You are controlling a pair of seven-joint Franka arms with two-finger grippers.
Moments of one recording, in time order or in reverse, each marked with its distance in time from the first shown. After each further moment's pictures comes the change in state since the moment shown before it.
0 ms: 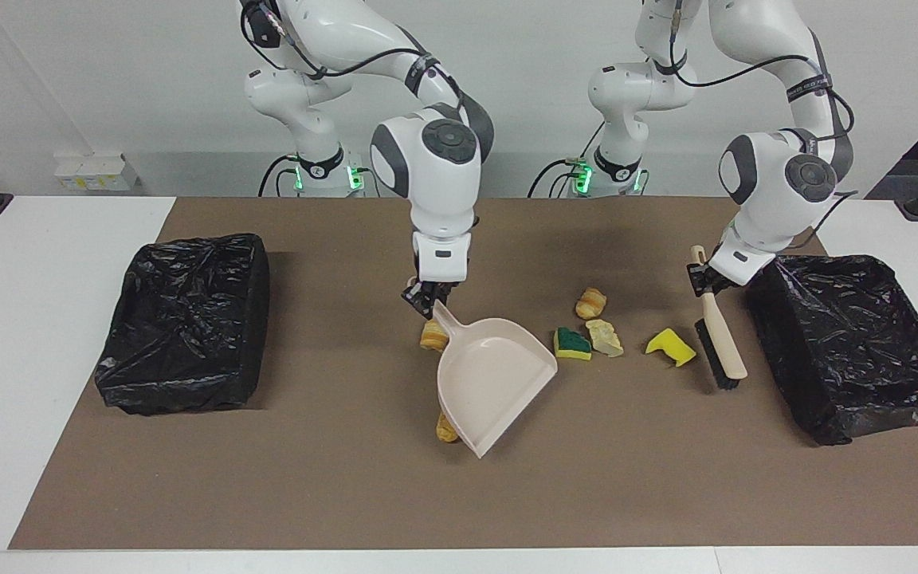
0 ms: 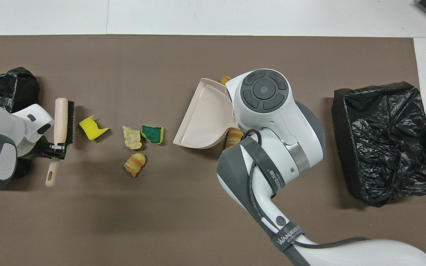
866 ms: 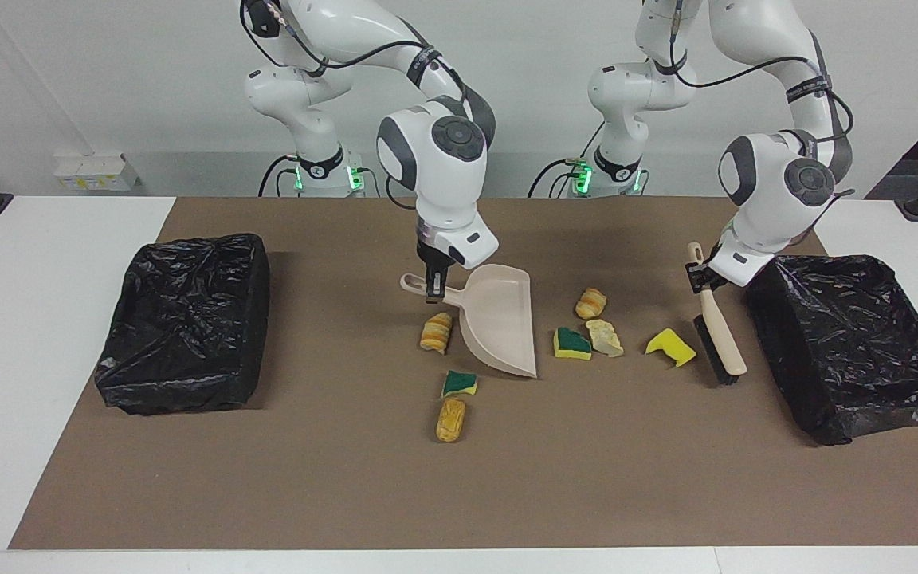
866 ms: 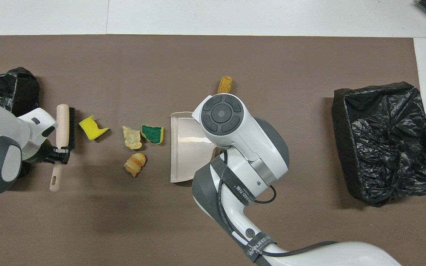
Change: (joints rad) left arm -0.014 0.000 -0.009 -0.021 0.000 -0.020 -0.070; right arm 0.085 0.042 0.002 -0.020 -0.032 0.034 -0.232
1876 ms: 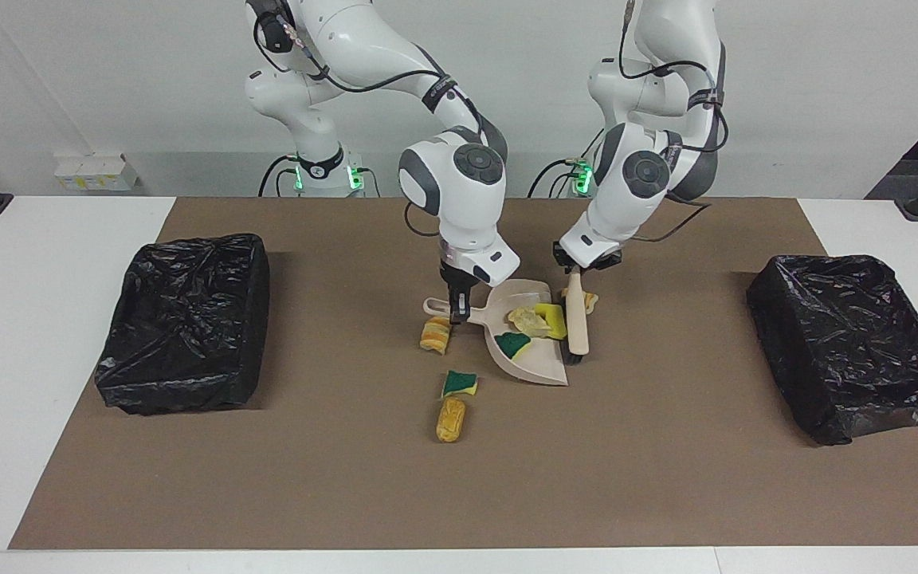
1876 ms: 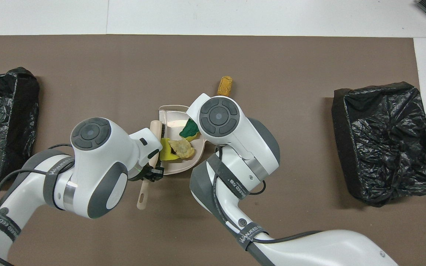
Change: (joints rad) left arm -0.446 0.001 -0.023 0.002 -0.224 0.001 -0.162; right arm 0.003 0.054 0.001 -0.003 0.000 0.131 -0.001
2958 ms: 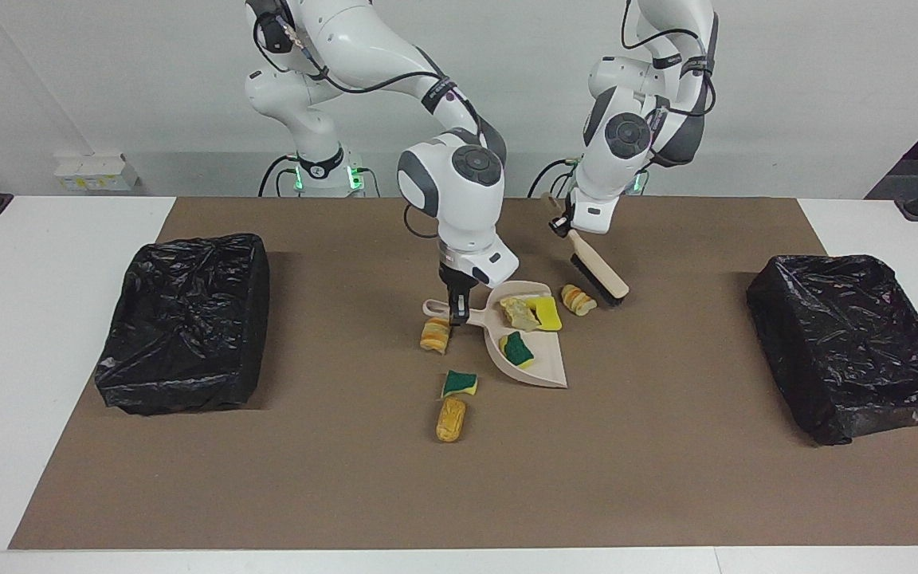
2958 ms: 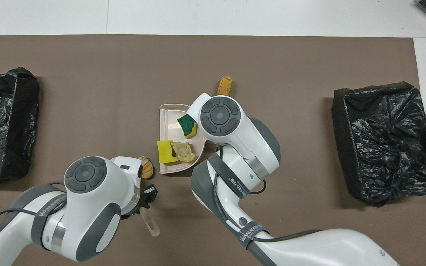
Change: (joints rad) left arm -0.035 -0.204 0.001 -0.247 -0.001 0.008 -0.770; right arm -0.003 0.002 0.000 -0.001 0.000 0.006 -0.003
